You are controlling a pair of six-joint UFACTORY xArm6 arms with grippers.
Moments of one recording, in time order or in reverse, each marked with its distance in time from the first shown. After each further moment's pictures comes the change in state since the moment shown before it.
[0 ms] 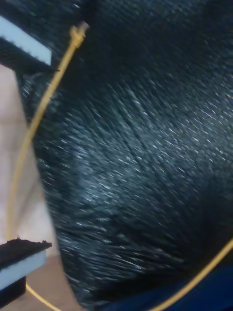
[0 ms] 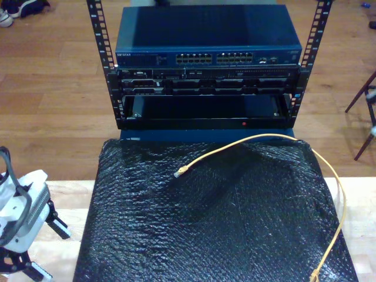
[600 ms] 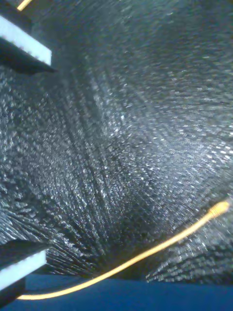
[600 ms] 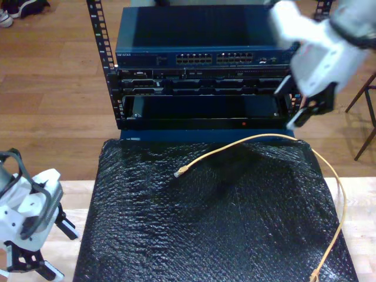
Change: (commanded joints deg) left arm -3.5 0.0 2.5 -1.0 -3.7 -5.5; right arm 23.7 10.5 -5.5 -15.3 -9.1 5.1
